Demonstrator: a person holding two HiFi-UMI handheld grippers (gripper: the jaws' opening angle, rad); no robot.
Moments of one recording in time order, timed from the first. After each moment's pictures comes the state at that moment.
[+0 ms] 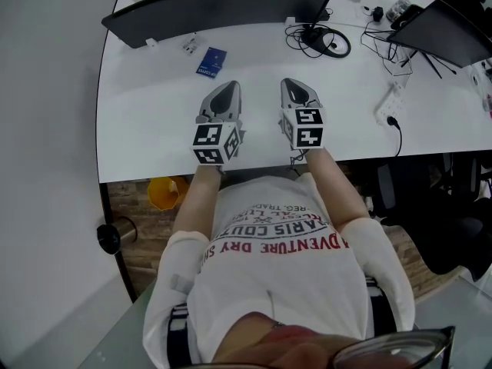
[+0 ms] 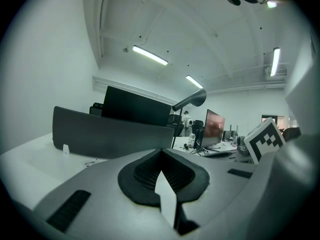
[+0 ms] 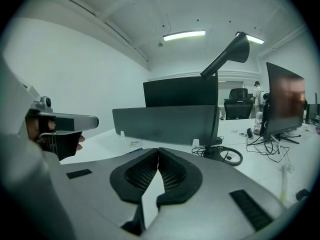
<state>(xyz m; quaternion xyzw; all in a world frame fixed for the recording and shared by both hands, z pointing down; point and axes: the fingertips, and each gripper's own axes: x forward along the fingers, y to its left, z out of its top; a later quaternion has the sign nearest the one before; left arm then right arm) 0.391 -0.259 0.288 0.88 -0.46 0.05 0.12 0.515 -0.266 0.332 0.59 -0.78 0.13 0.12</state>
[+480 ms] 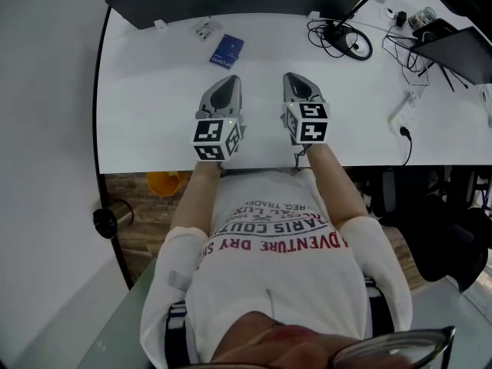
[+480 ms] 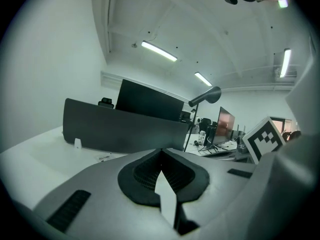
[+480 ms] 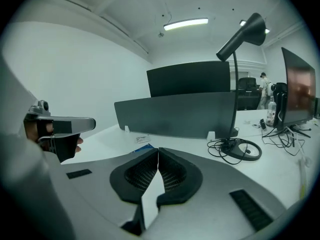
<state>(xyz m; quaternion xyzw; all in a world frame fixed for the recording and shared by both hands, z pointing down) 0.332 -0.298 0.321 0.86 -0.49 0.06 0.15 0.461 -0.310 0.370 0.57 -0.79 0.17 0.15</state>
